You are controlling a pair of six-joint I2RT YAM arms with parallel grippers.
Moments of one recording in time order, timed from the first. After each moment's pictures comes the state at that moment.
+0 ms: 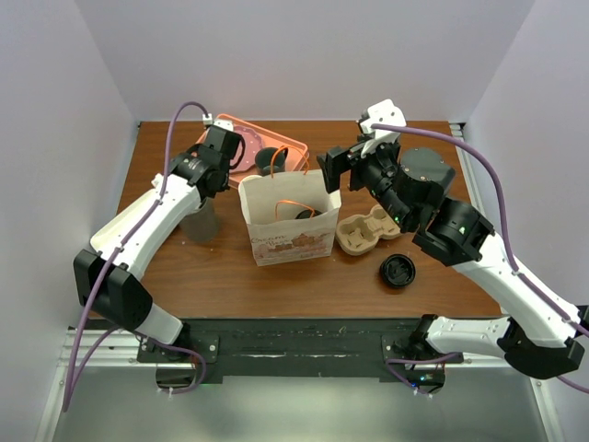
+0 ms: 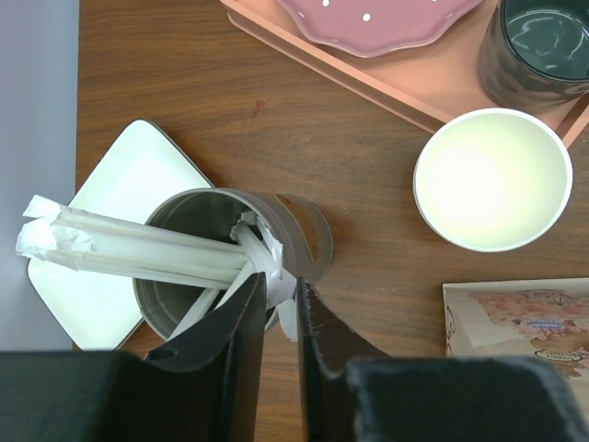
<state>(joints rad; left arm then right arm) -0.43 1.51 1.47 -0.86 -0.56 -0.23 0.90 1.14 1.53 -0.41 0.43 -0.02</state>
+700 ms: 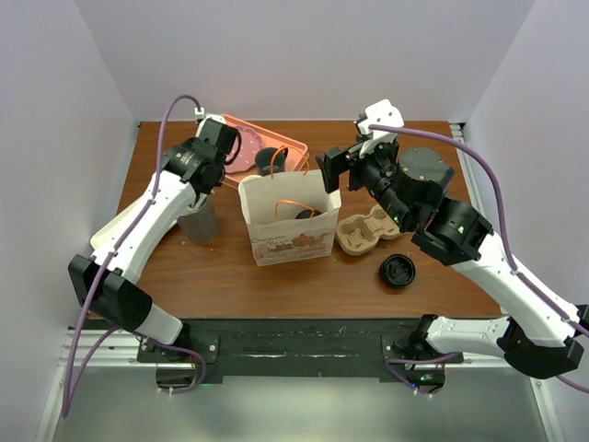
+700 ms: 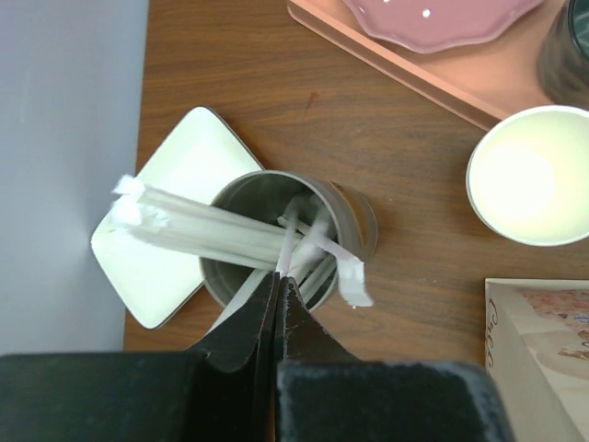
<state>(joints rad) -0.43 1.51 1.55 -0.99 -0.64 -0.23 0.90 1.15 1.53 -0.41 0.42 -0.04</state>
